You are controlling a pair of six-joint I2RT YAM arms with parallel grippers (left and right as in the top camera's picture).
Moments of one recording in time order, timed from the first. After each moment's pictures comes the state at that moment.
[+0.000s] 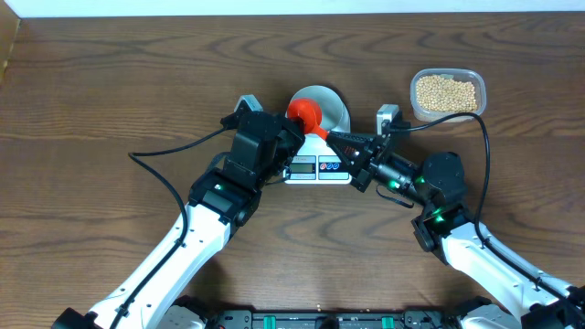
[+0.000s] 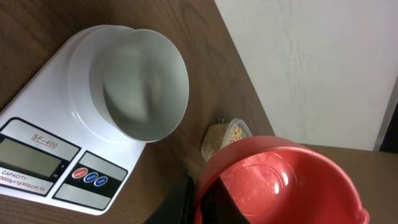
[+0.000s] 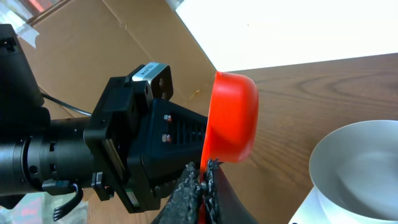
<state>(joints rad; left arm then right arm) -0.52 1.29 0.87 -0.10 0.01 -1.33 0.43 1.33 0.49 0.88 -0.60 0.62</state>
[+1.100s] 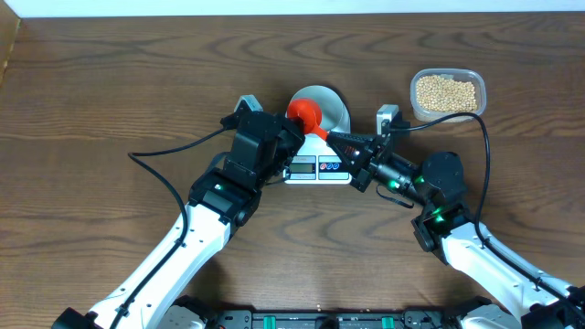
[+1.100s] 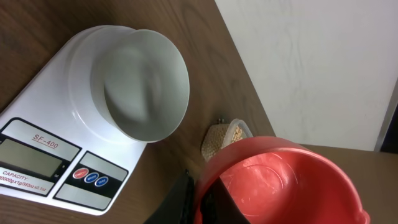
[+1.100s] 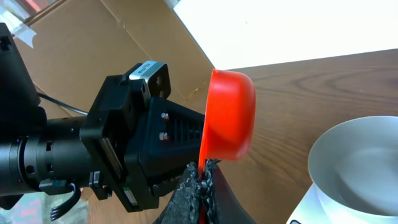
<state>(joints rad) -0.52 1.29 0.87 -0.10 0.01 -1.33 0.43 1.33 0.49 0.86 -0.59 0.62</state>
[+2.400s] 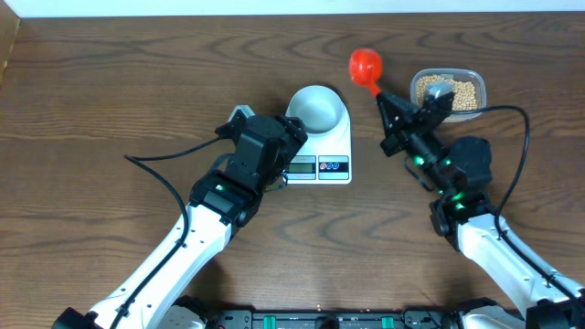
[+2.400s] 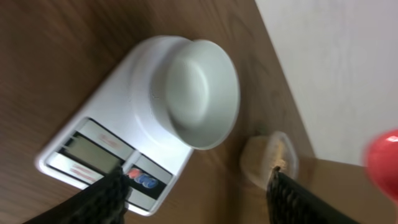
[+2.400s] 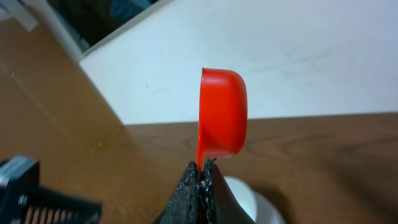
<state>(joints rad) -0.53 1.29 0.87 -0.24 -0.08 -1.32 0.26 1.33 0.54 0.83 -0.33 0.45</state>
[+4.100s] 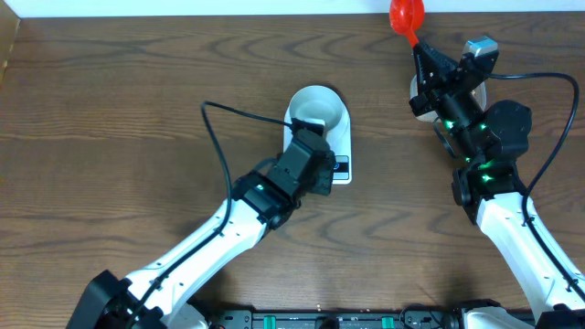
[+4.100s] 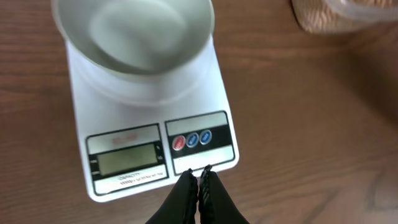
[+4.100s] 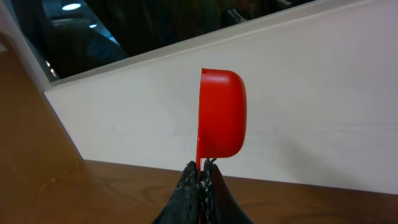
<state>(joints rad) -0.71 1.43 0.91 -0.31 -0.09 -0.48 0.13 1.33 0.77 0.69 -0.33 0.33</state>
